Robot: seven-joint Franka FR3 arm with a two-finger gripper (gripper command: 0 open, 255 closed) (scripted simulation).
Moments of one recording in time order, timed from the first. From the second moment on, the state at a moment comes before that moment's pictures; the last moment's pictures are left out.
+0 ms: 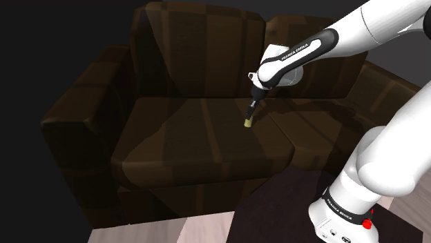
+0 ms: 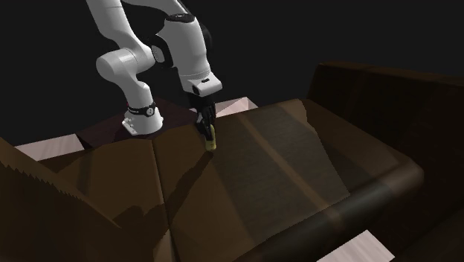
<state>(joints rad) 0.15 -0.15 -0.28 -2.49 0.07 2.48 -0.61</state>
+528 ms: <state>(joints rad) 0.14 -0.20 -0.27 -2.46 0.04 2.40 -0.59</state>
